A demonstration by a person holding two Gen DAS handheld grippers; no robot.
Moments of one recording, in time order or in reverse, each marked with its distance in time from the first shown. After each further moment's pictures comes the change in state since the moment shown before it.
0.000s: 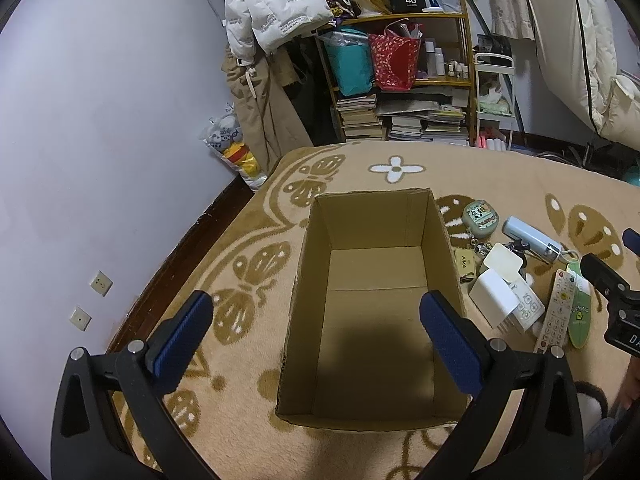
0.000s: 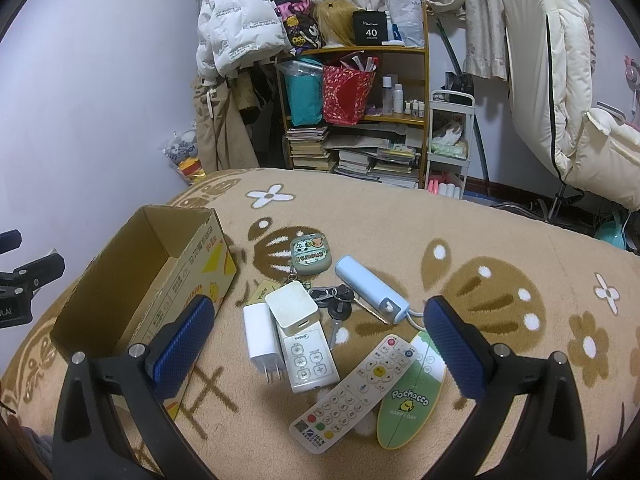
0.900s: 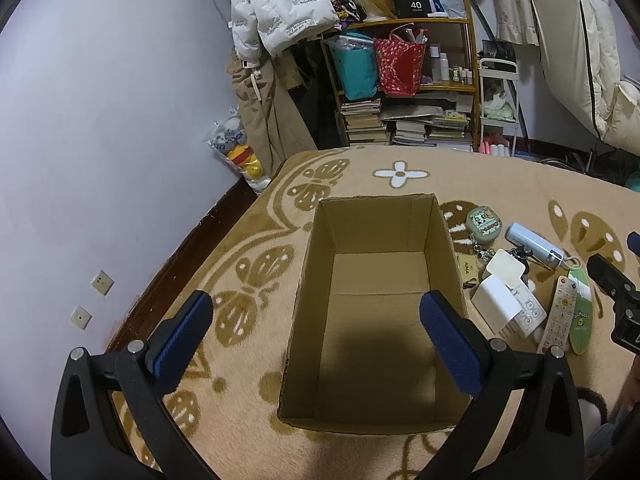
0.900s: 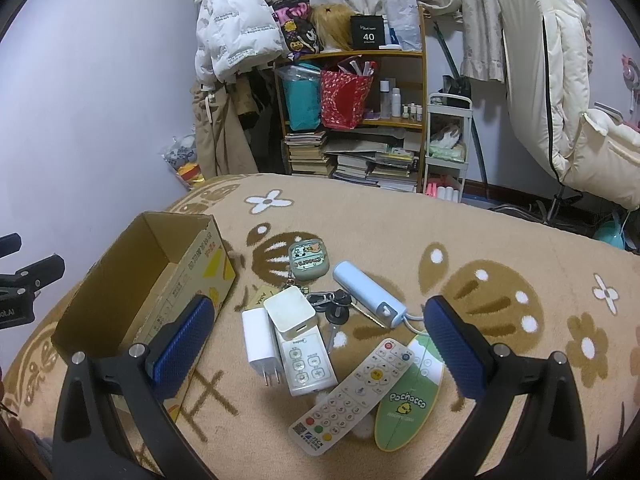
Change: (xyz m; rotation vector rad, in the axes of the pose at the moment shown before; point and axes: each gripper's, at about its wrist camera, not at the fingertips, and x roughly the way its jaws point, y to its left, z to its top) left arm -0.003 0.002 0.002 -0.014 -0.010 0.007; right arm -0.004 -0.001 0.002 0.003 -0.007 0.004
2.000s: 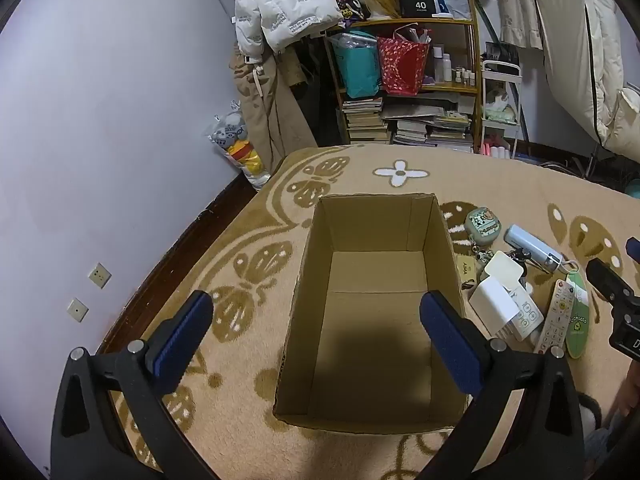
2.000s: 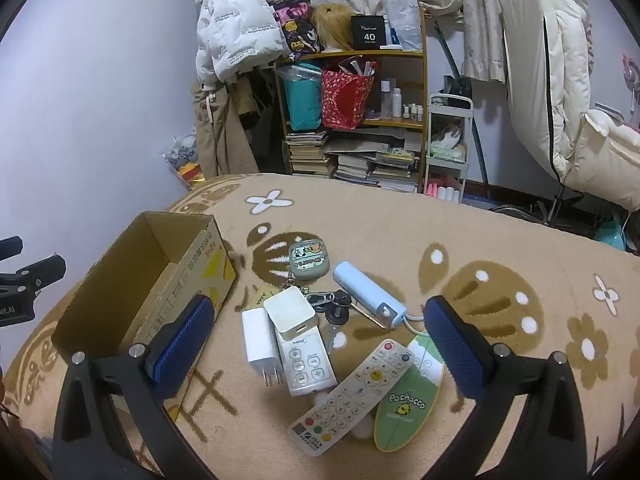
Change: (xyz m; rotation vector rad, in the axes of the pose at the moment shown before) left arm 0.001 0.001 0.001 -0.028 0.015 -0.015; right arm 0.001 -0.002 0.000 -0.001 0.004 -0.003
